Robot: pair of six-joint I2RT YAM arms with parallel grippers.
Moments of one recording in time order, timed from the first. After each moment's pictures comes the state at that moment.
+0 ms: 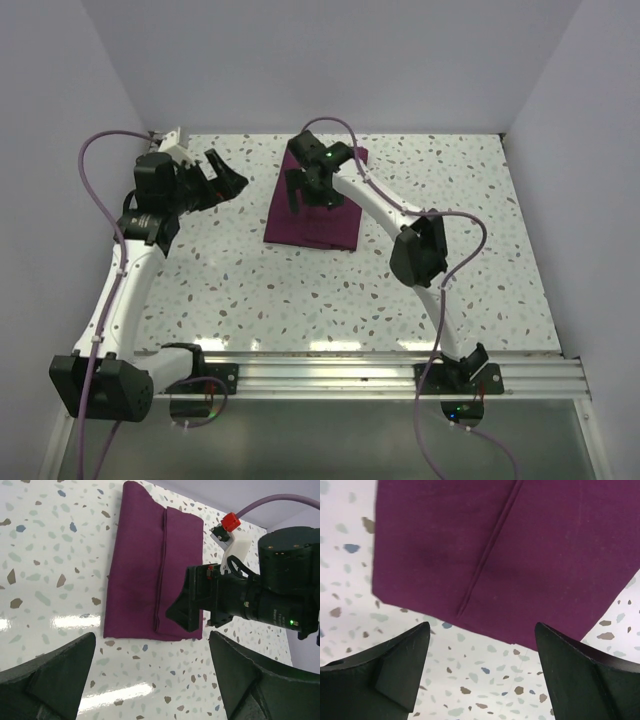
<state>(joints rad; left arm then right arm) -0.05 1.15 1.13 -0.40 0.31 -0.51 0.69 2.35 2.37 -1.12 0.13 0.47</state>
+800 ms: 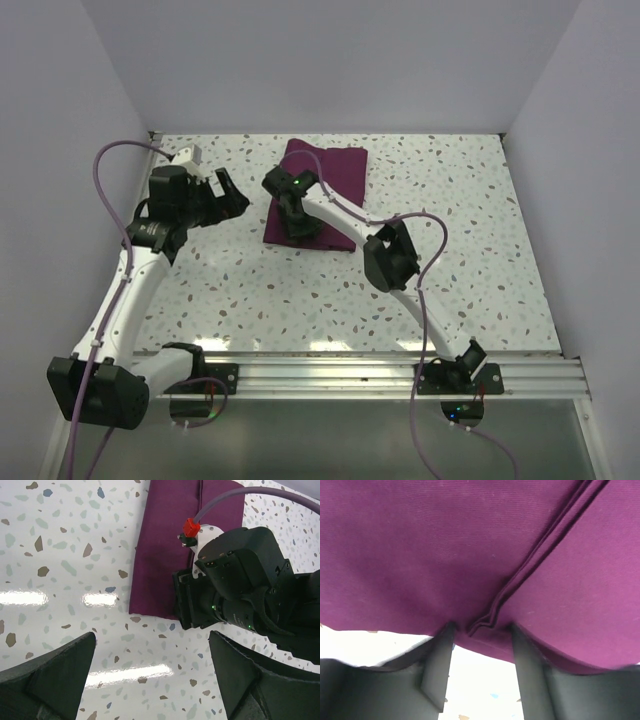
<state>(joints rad) -0.12 1.11 1.05 -0.50 0.16 -0.44 0.80 2.60 2.47 -1.21 0.23 0.47</state>
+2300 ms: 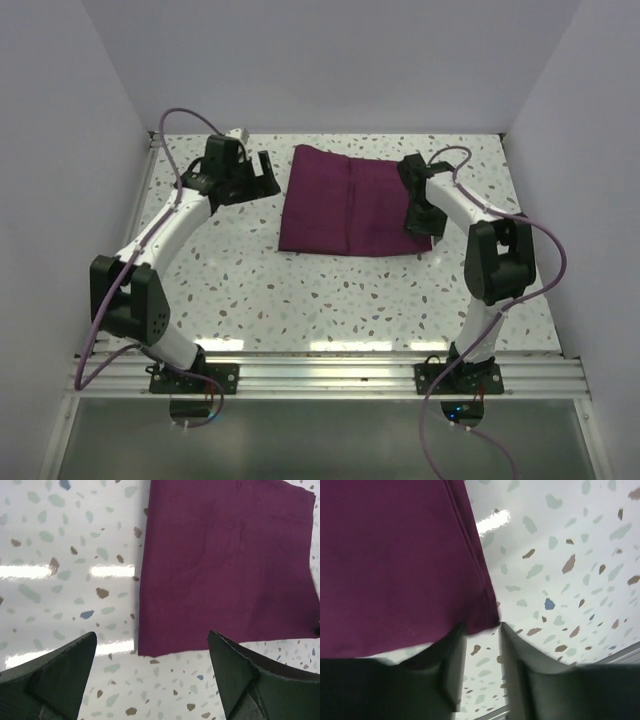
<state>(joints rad) -0.24 1.53 1.29 -0.49 0.10 -0.45 0.27 1.89 1.48 -1.06 0.39 0.60</state>
